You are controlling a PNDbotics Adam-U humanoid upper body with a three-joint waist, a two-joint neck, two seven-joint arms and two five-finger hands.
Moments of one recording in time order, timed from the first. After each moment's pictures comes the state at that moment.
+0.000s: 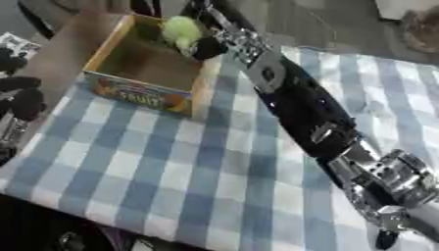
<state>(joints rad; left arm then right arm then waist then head) -0.39 0.17 -0.16 -1.91 0.05 0.06 0.00 -1.06 -0.24 0.15 -0.86 0.61 -0.08 0.03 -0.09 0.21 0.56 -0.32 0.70</state>
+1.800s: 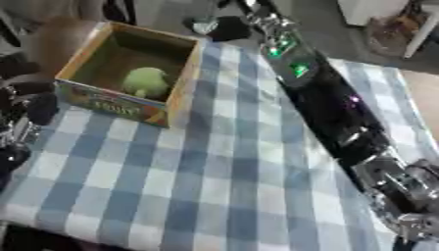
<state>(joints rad) -0.33 0.18 -0.13 -1.89 0.02 0.05 0.05 -0.88 -0.39 0.15 -1.31 0.18 -0.04 -0.01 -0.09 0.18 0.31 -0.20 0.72</state>
